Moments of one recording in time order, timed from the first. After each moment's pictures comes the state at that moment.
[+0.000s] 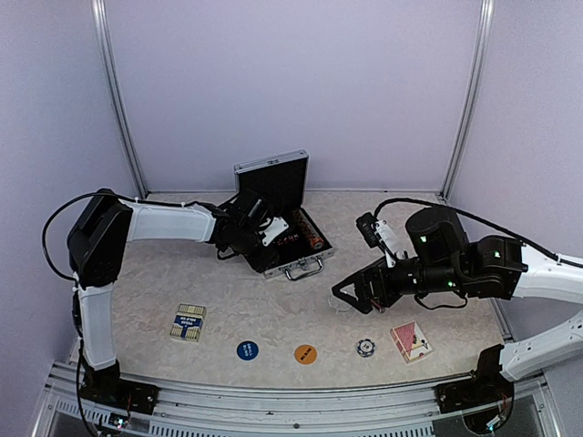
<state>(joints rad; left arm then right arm) -0.70 2.03 1.43 -0.35 -0.02 0.33 1.07 1.07 0.91 -0.42 0.04 0.43</state>
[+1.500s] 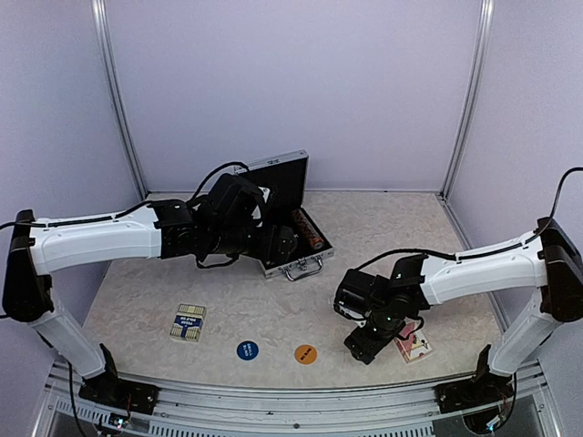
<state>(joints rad) -0.97 1.60 1.29 -0.38 -0.25 -0.41 1.12 1.57 0.95 -0.81 0.10 0.38</state>
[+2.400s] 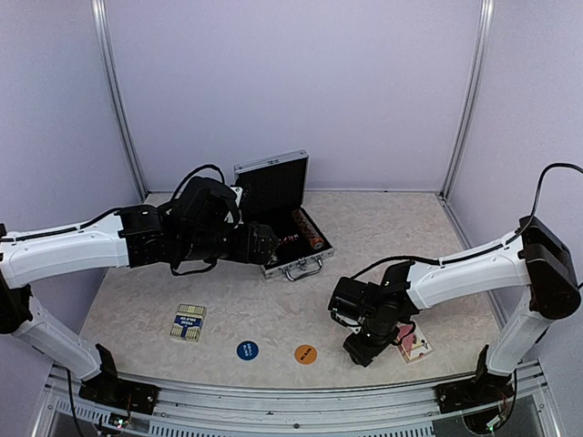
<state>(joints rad) -0.98 1.41 1.17 -0.41 -0.29 -0.53 1.12 1.67 0.94 -0.76 0.05 0.42</state>
